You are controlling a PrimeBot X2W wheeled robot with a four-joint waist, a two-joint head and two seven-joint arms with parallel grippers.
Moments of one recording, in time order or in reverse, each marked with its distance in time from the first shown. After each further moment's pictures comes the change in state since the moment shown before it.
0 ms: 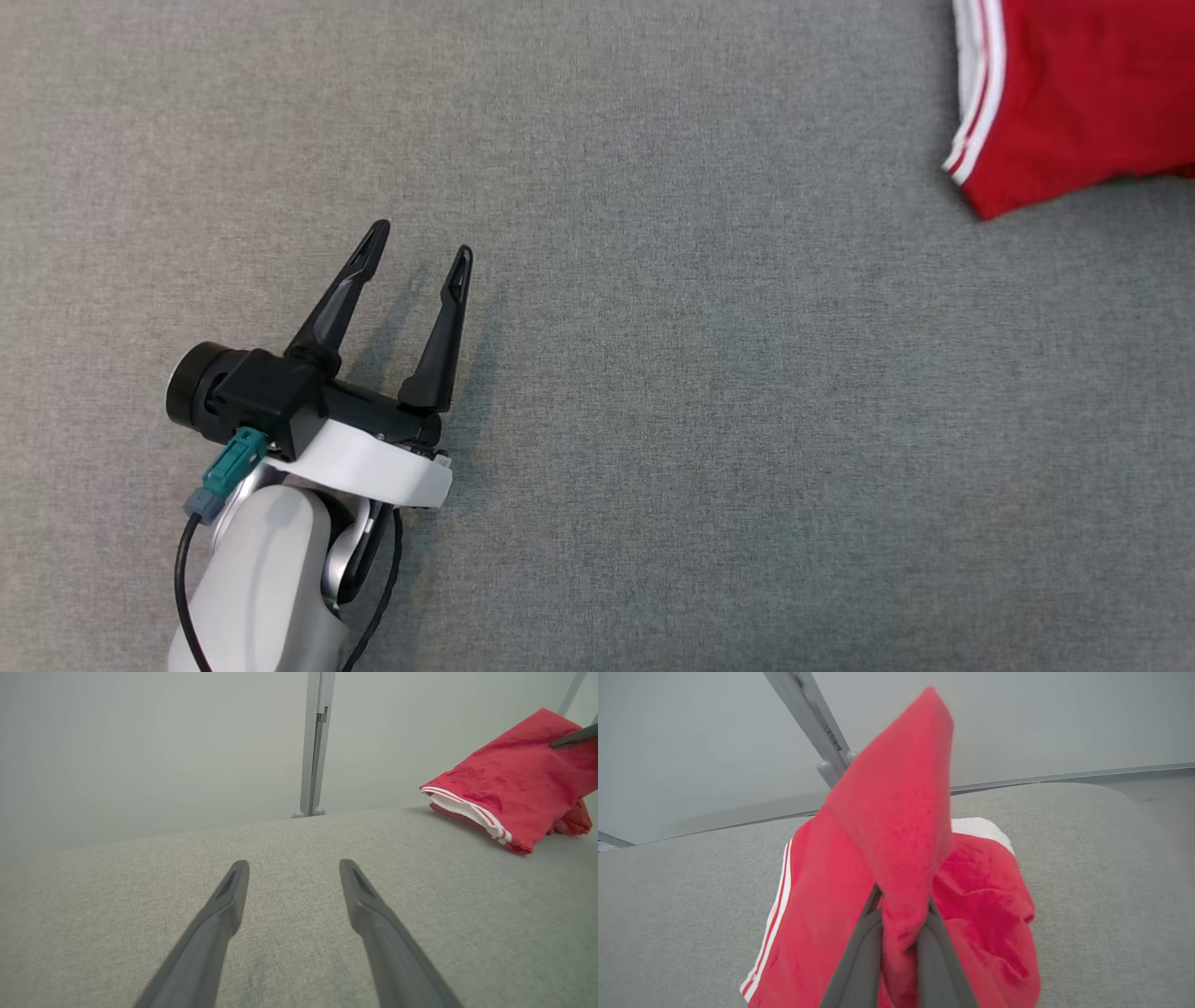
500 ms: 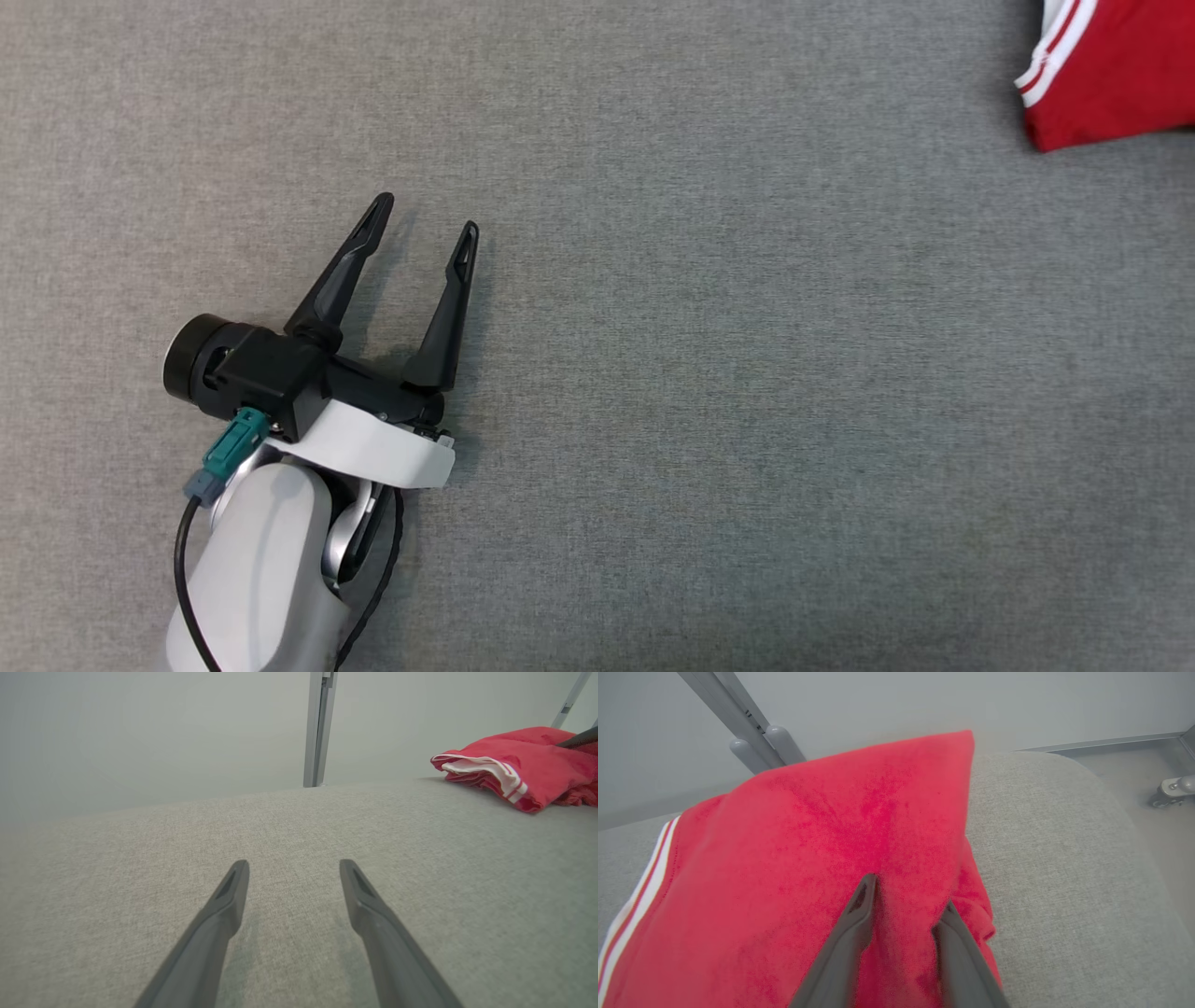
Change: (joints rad) left arm -0.038 0.007 -0.012 -0.006 0.012 -0.002 0.000; right arm -0.053 0.069 0.017 0.233 -0.074 0.000 -0.054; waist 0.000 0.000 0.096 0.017
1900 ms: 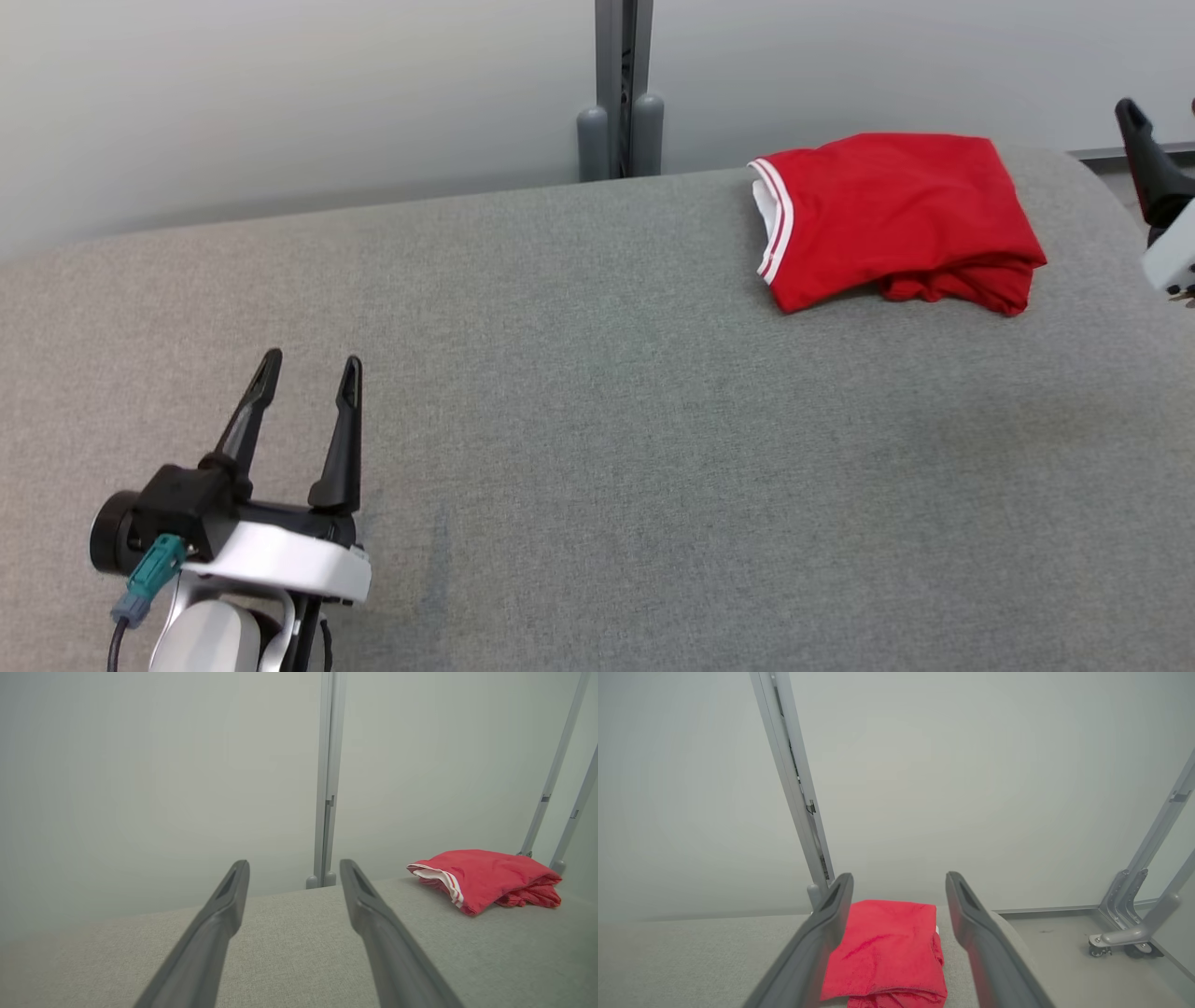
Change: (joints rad) left arm 0.233 0.022 0.148 0.011 -0.044 0.037 0.000; right arm 0.322 0.199 -0.049 -0.025 -0.212 0.000 -0.484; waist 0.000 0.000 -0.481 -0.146
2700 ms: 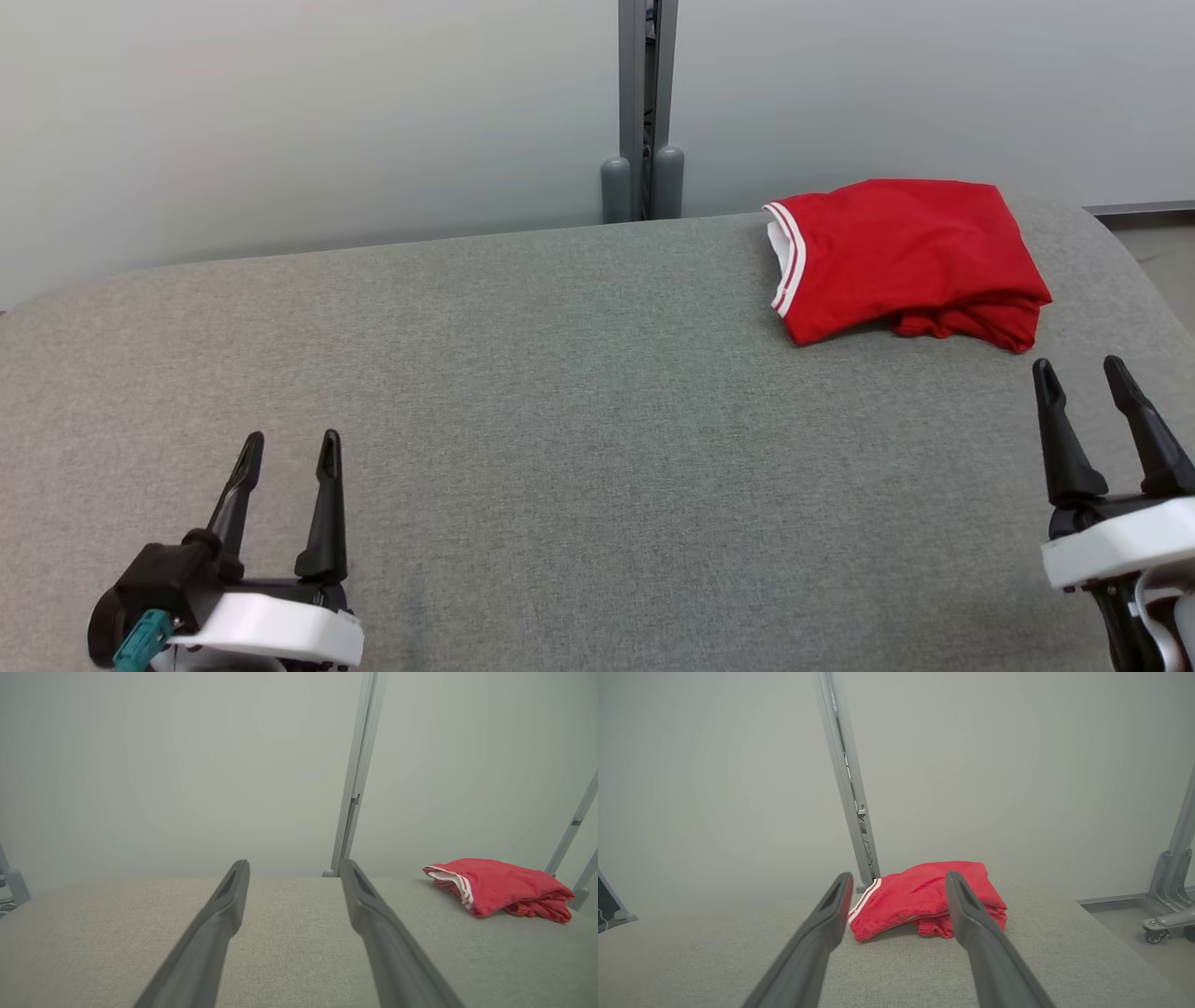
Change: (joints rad) left arm 0.143 -0.049 0.069 -0.020 -0.033 0.022 0.000; right arm 0.919 0.268 -0.981 -0.717 -0.718 0.000 -0.004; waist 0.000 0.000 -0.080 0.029
